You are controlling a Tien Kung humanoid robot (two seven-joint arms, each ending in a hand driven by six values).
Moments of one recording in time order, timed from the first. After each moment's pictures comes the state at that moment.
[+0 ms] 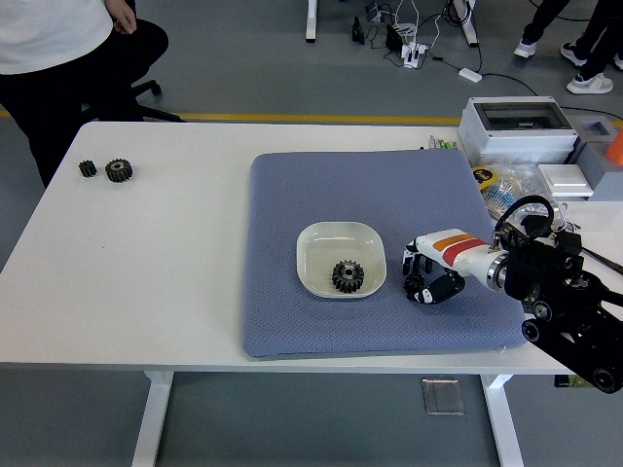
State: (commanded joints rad) left arm -0.06 0.00 -1.40 -0.18 0.93 0.16 -0.01; right arm 0.81 -0.36 0.39 0.98 -1.77 -0.04 0.04
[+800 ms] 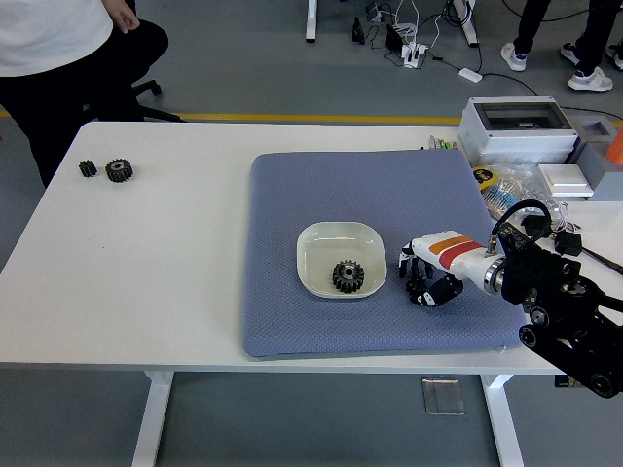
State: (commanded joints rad) left arm -0.05 0.00 -1.42 -0.18 0.96 0.16 0.00; right arm 0.81 -0.37 0.38 0.99 -1.77 -0.08 0.05
